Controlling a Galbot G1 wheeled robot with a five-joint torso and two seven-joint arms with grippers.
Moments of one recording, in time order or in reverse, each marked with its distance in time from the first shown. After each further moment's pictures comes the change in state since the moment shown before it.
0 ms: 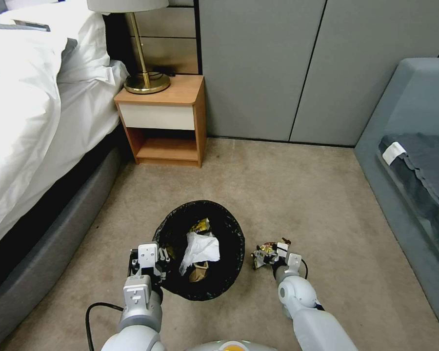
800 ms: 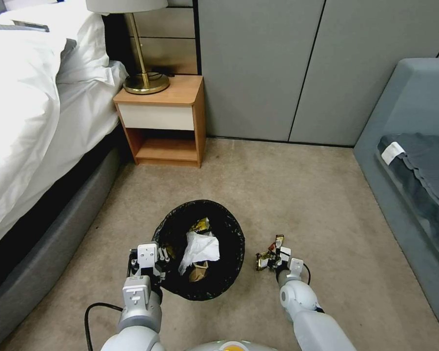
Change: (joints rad) left arm -0.002 0.000 0.004 -0.006 0.002 -0.002 0.001; right arm -0.013 -0.003 0.013 -0.016 -0.023 0.024 -0.008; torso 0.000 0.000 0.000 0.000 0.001
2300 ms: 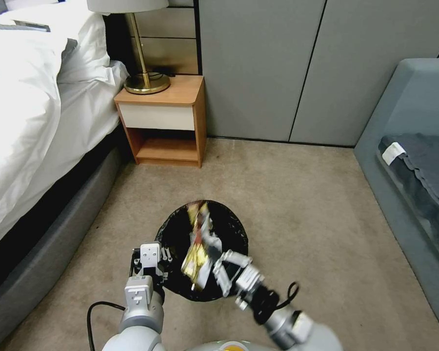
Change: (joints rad) left arm -0.002 0.013 0.021 -0.003 -0.006 0.004 0.002; right arm -0.436 -0.145 -0.214 0.790 -0.440 0.581 -0.549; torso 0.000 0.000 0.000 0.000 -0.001
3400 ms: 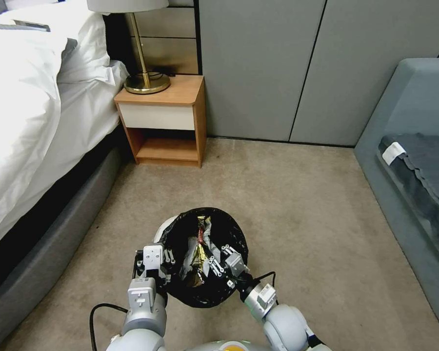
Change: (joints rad) left arm 0.010 -0.007 0.012 -0.006 0.012 -0.003 -0.001; right arm 0.172 0.041 -0.029 -0.241 0.027 -0.087 0.135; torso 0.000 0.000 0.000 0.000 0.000
